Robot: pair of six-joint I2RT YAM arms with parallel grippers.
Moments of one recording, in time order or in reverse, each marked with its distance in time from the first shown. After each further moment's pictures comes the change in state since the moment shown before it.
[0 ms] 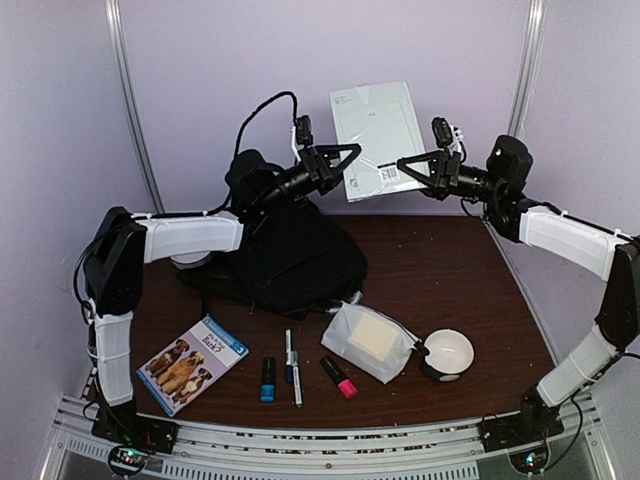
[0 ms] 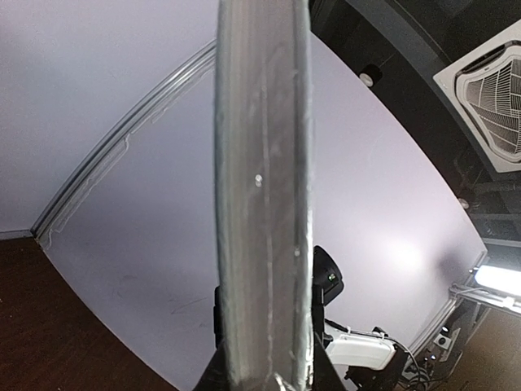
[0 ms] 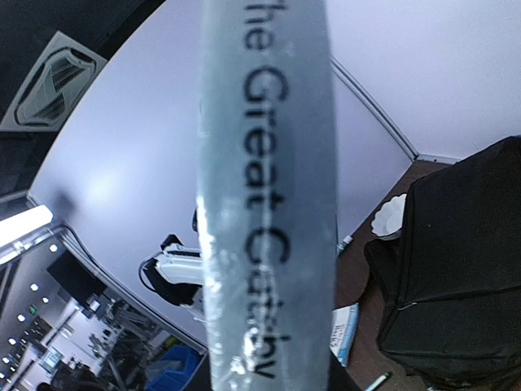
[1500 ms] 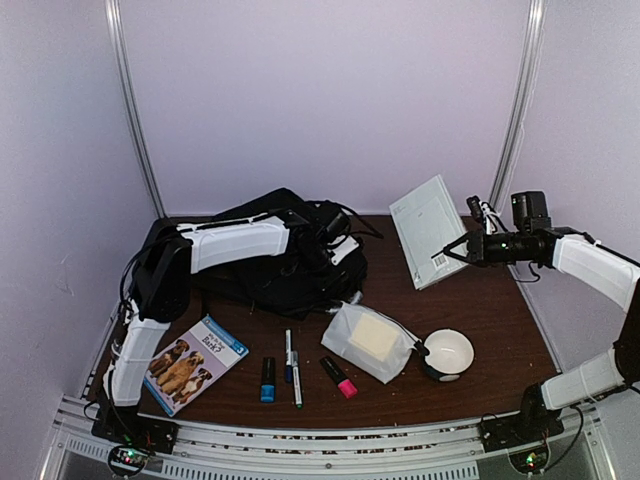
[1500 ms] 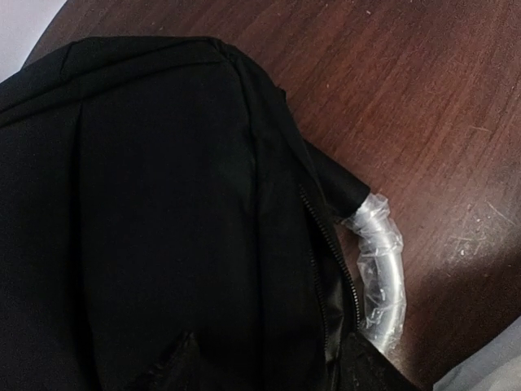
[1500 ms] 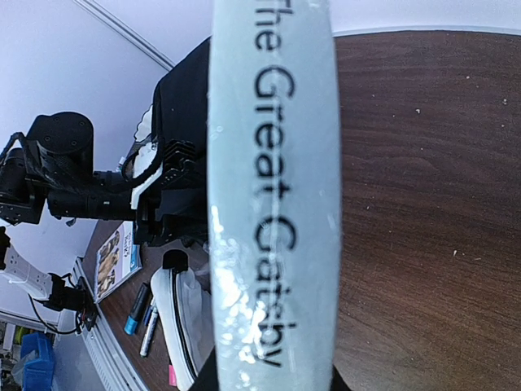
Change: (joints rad) left arm -0.122 0.271 0.394 -1.709 -0.624 1.302; right arm -0.238 -0.223 -0.266 -0.881 0.293 -0.802
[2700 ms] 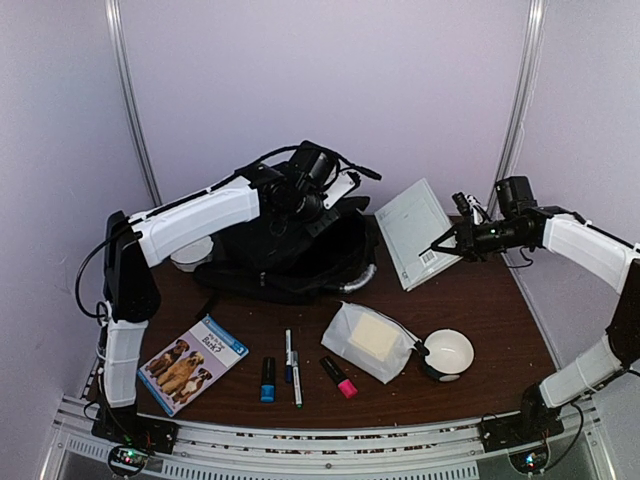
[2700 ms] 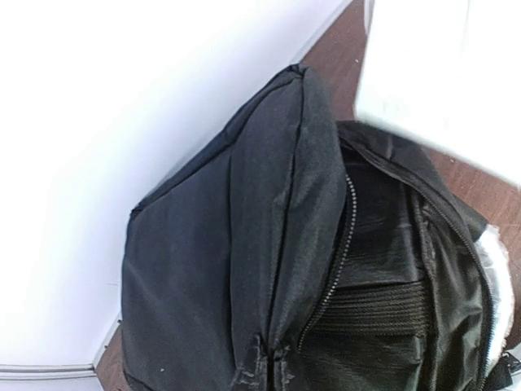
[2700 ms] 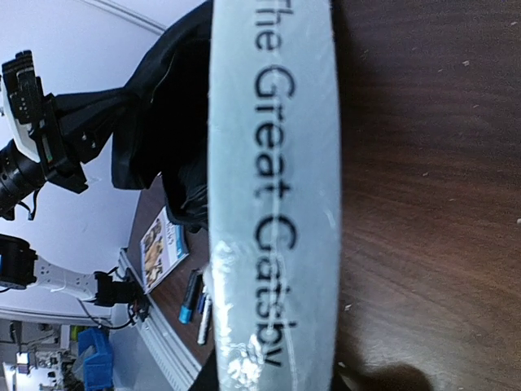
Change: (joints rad) left arm -0.006 -0.174 0.130 0.027 -0.269 0.199; right arm 0.068 0.104 0.172 -0.175 -0.030 0.116
